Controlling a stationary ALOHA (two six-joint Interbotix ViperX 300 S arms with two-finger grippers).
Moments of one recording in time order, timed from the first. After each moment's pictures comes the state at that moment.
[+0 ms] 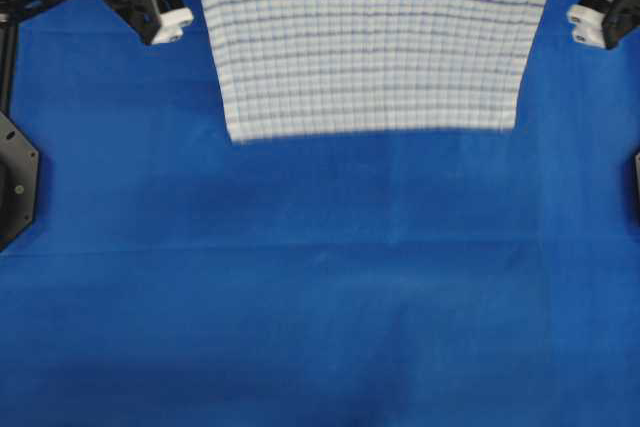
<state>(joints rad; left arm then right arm) 0.54 -0.43 0.84 -0.02 -0.15 0.22 -0.63 -0.74 0.95 -0.06 0.16 -0.04</state>
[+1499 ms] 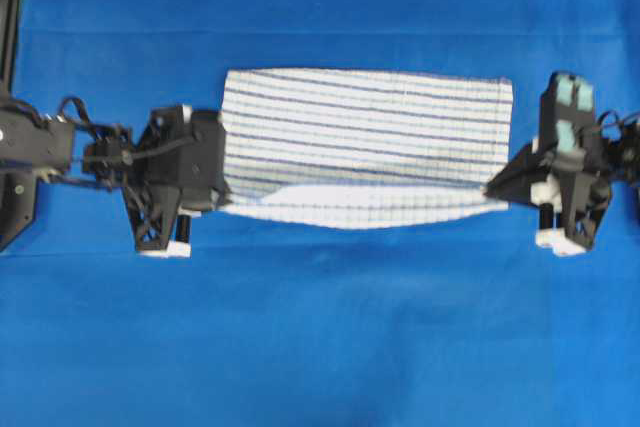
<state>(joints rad) -0.06 -0.21 0.92 -0.02 0.08 0.00 0.07 -0.48 1.11 0.05 0.13 0.26</state>
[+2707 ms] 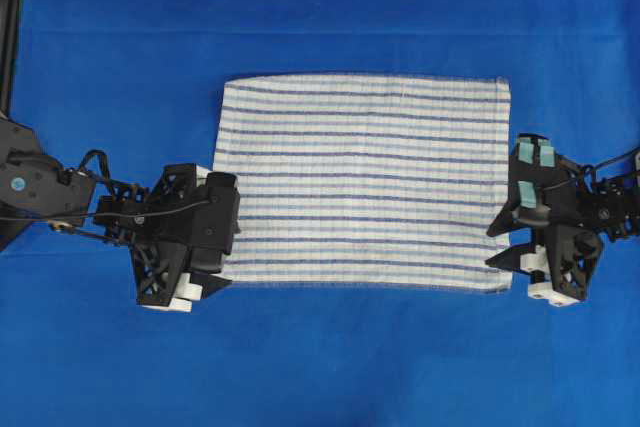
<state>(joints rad) -0.22 -0.12 0.89 -0.02 0.03 -0.11 0.25 -0.35 1.06 0.00 0.16 0.47</state>
